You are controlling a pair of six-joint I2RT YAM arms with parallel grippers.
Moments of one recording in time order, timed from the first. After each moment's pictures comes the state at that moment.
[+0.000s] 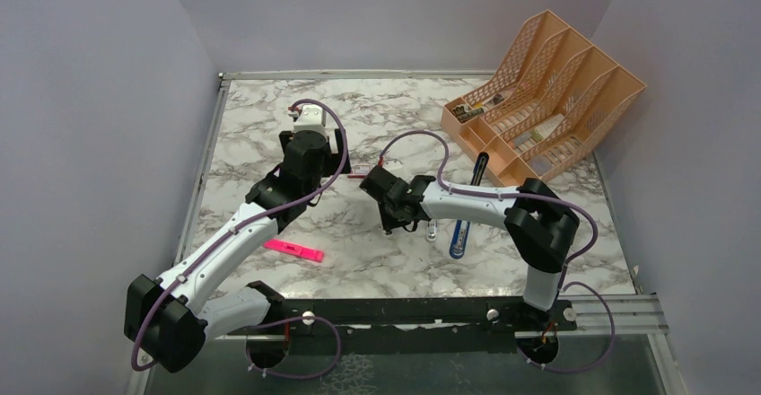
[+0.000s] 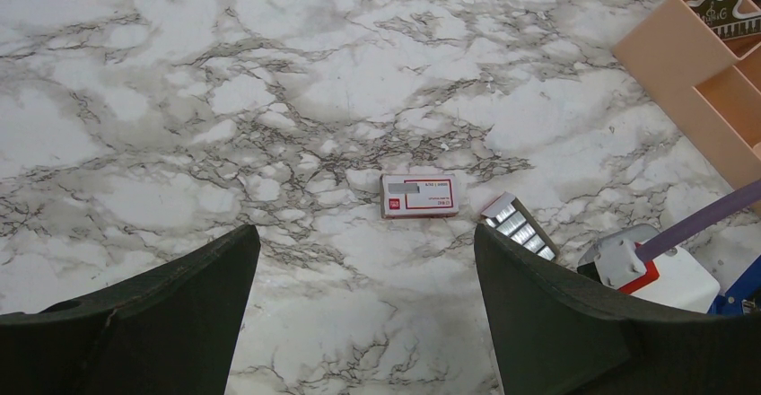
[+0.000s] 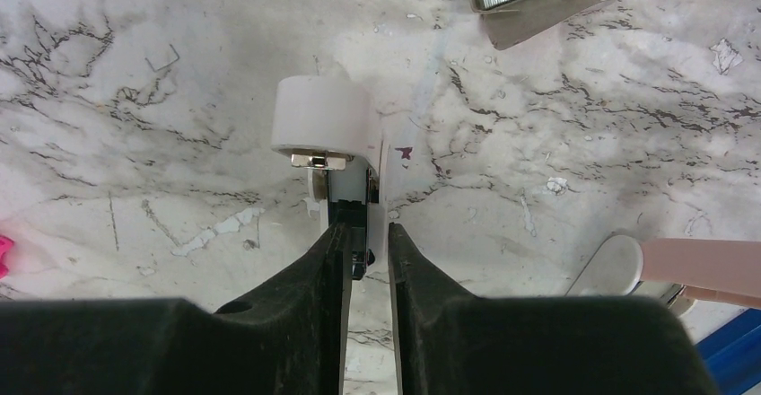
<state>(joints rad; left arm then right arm) -0.57 1.09 0.88 -0.22 -0.42 -0.33 1.01 1.85 1.24 -0.53 0.27 0.68</state>
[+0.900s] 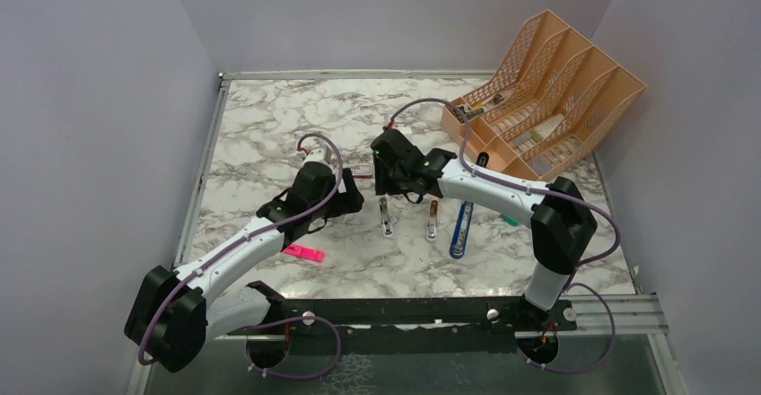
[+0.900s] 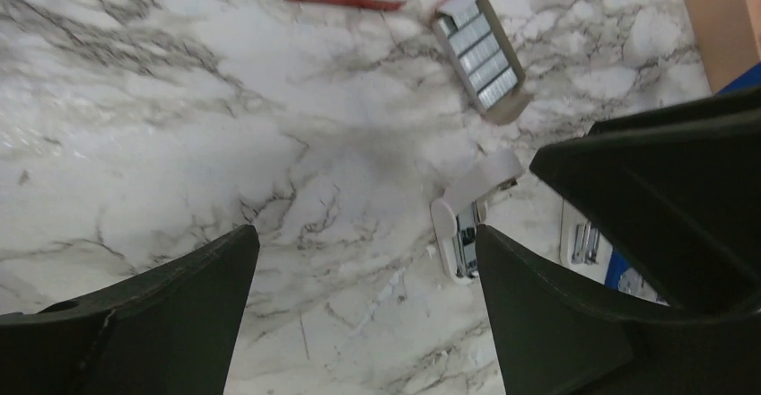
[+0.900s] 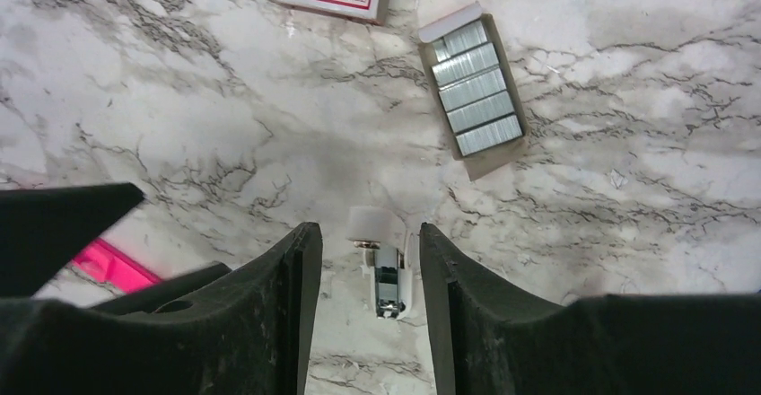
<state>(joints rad) -0.57 1.09 0.64 -0.21 -0.13 -0.63 0.90 1.76 1.36 -0.51 0.26 0.65</state>
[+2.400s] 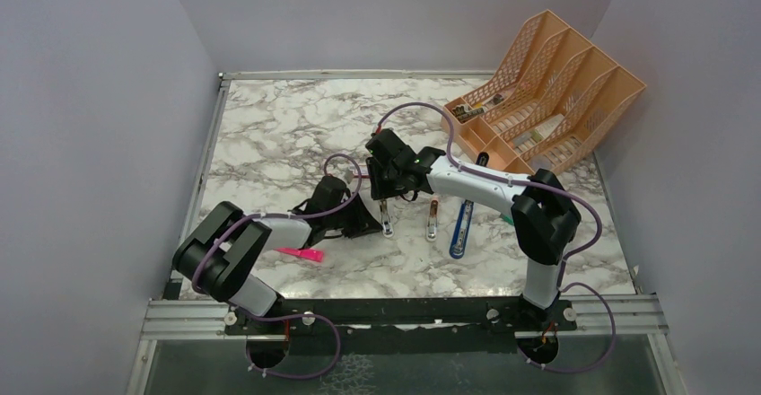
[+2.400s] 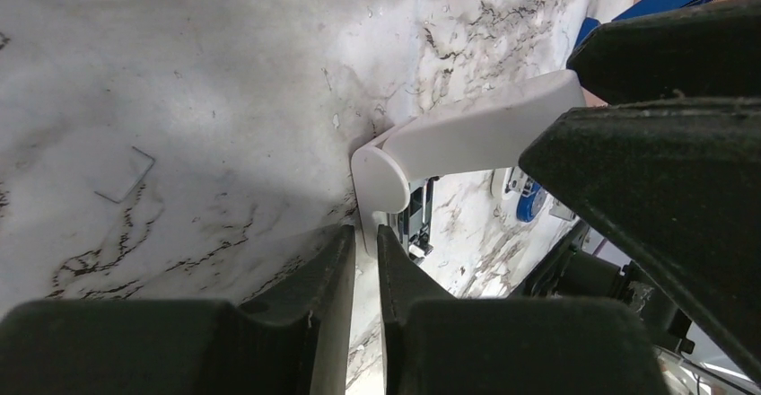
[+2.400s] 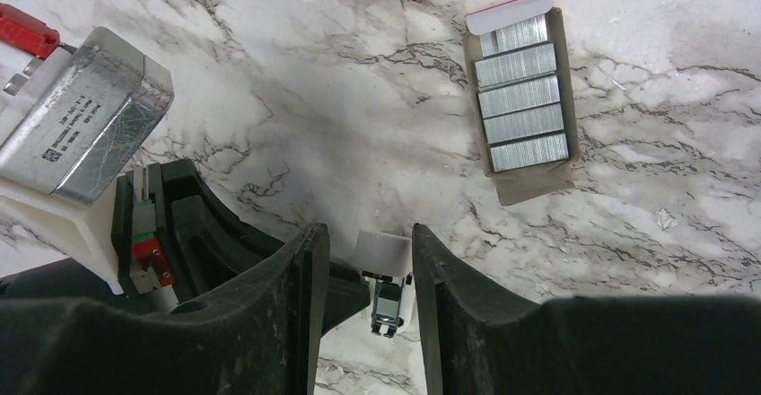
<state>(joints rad) -0.58 1.51 0.44 0.35 0.37 -0.95 0.88 1.87 1.41 -0.49 0.13 0.54</state>
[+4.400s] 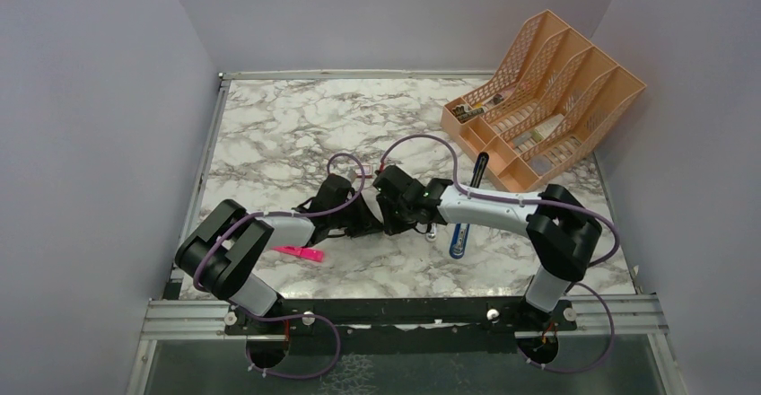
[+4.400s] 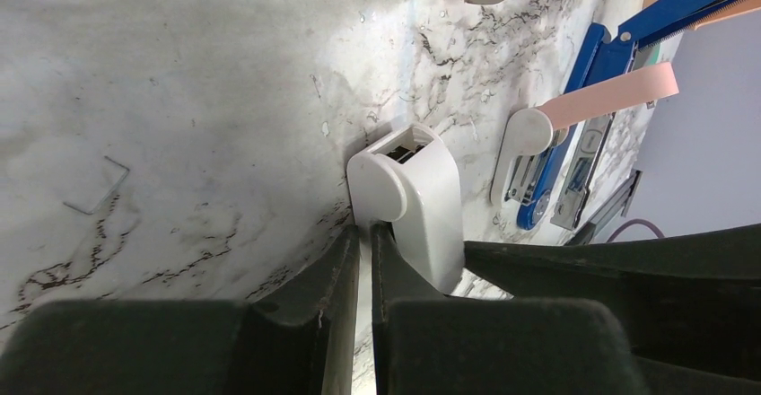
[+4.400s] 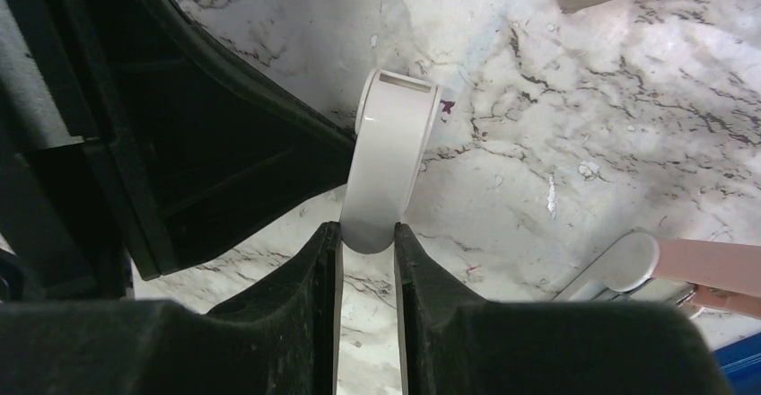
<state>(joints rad) -0.60 1.53 0.48 0.32 0.33 -0.96 0.98 1.71 1.12 -0.44 0.09 0.52</state>
